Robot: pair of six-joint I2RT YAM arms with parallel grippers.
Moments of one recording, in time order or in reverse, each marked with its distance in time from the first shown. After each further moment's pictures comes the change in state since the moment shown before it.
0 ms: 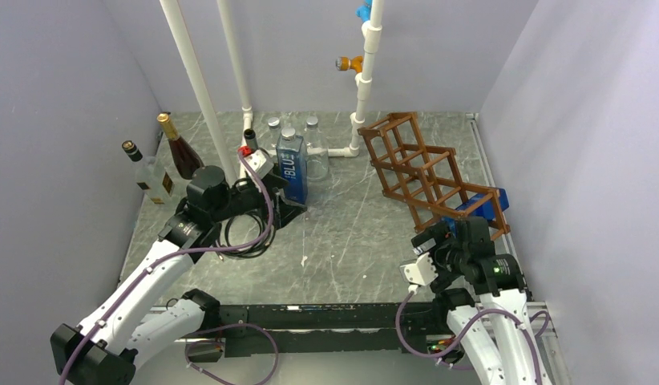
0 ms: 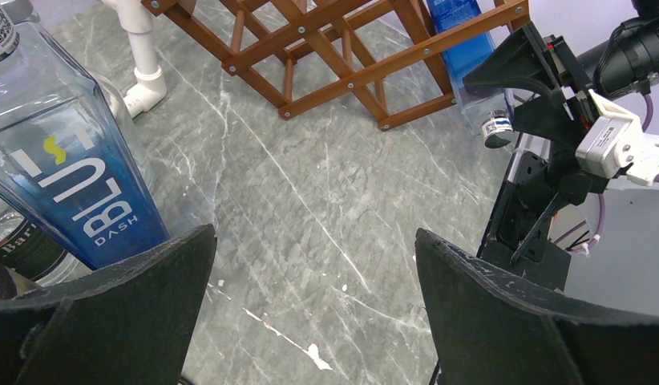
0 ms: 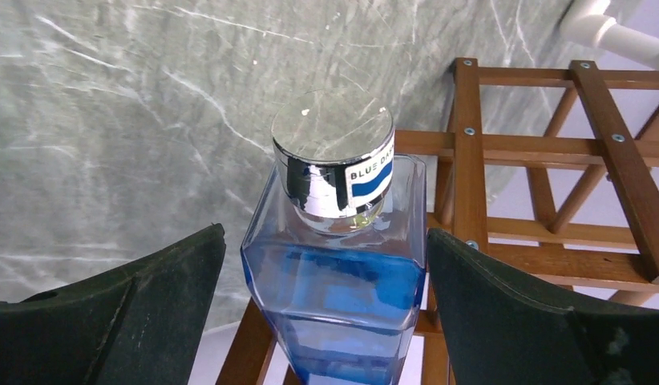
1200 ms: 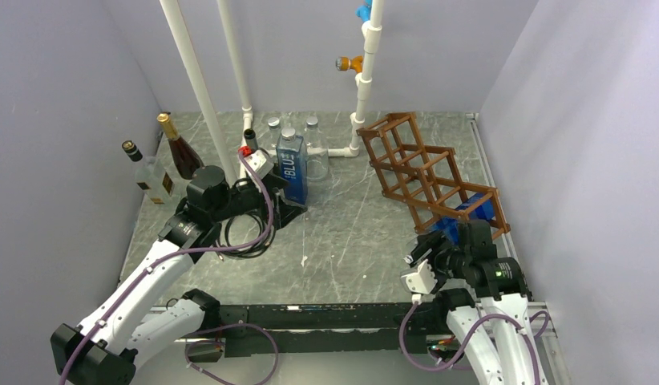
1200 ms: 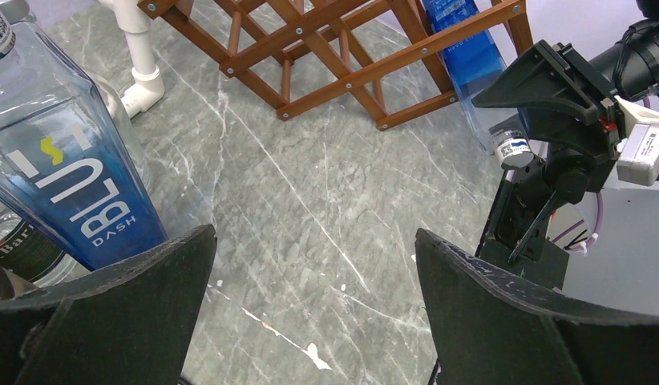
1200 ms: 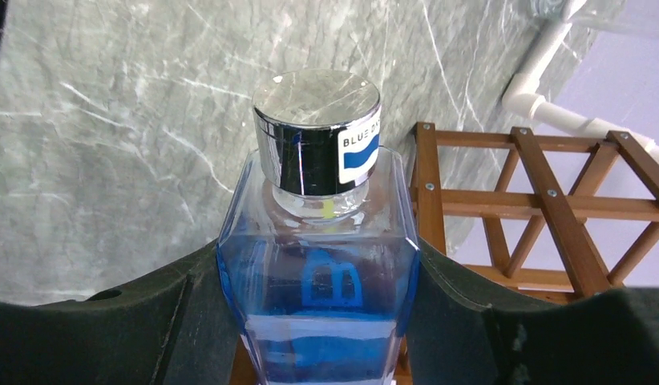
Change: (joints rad) left arm 0.002 0.003 0.000 0.000 0.007 0.000; right arm -0.011 -0.051 -0.015 -0.020 -0.161 -0.105
